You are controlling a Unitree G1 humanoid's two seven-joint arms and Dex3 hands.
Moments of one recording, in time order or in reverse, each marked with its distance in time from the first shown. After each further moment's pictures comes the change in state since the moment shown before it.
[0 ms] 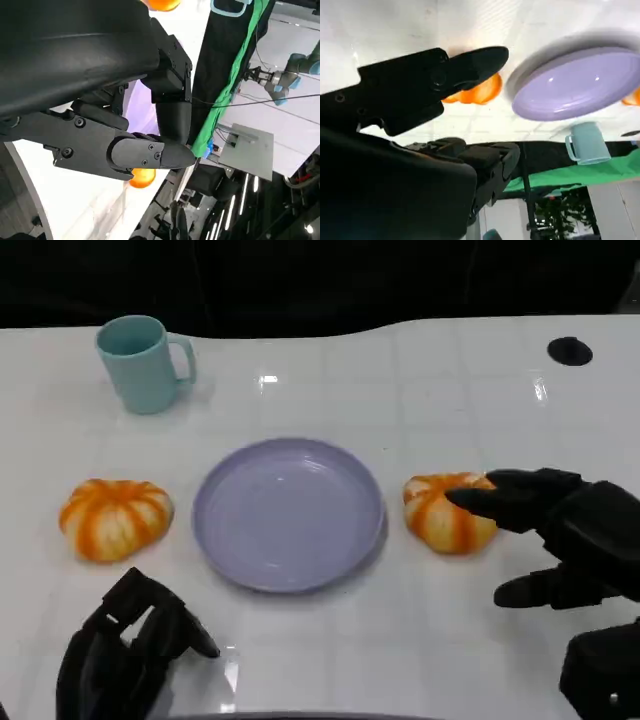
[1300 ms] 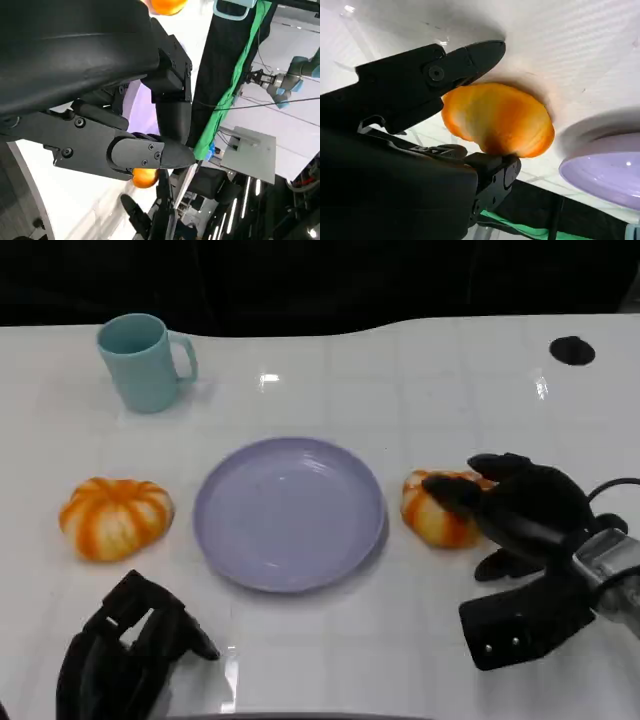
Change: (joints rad) left arm 0.001 0.000 -0.002 0.011 0.004 -0.014 0.002; right arm -0.460 0.165 0.497 0.722 -0.269 0.310 -0.394
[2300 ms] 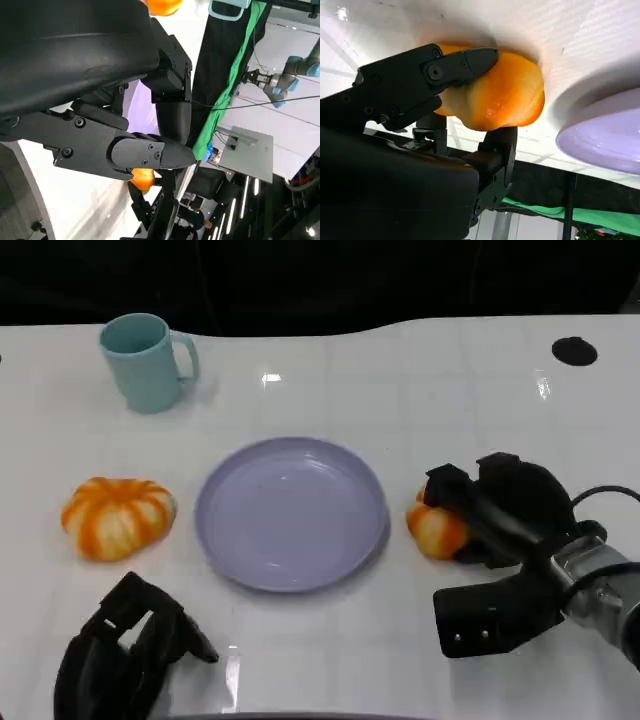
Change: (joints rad) left arm 0.027 -0.007 -0.005 -0.041 -0.001 0.000 0.005; right arm -0.061 0.103 0.056 0.205 0.102 -0.009 -0.189
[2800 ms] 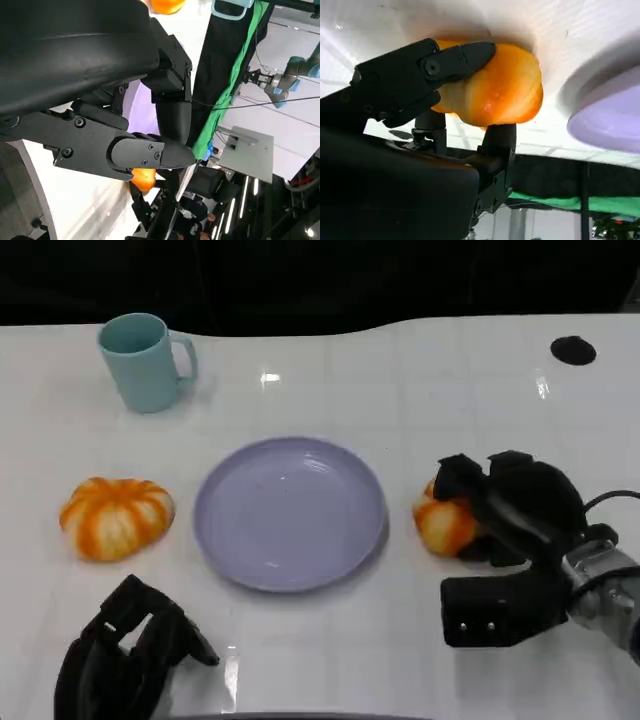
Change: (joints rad) left arm 0.012 -0.004 0.001 -0.016 -0.004 0.017 0.000; right arm 0.015 -0.014 -0.063 -0.008 0.089 -0.061 -0.028
